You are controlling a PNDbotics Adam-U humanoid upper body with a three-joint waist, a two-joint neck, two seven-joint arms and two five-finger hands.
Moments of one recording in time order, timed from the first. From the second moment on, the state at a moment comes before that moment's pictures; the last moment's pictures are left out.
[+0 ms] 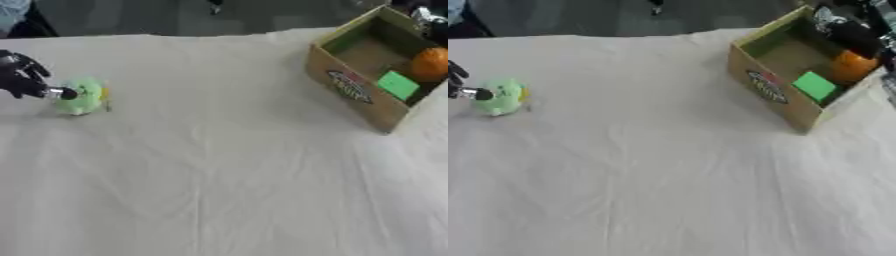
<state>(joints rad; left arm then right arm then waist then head) -1.08 0.50 -0.05 -0.75 -0.72 0.21 -0.63 -0.47 -0.87 0.03 -1.71 -0.09 0.31 -0.13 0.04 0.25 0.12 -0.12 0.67</state>
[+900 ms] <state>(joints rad) -1.15 0.42 -0.03 -0.67 -1.00 0.25 -0.51 -0.50 -0.84 0.06 -1.68 -0.05 0.31 -0.10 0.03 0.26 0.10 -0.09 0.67</state>
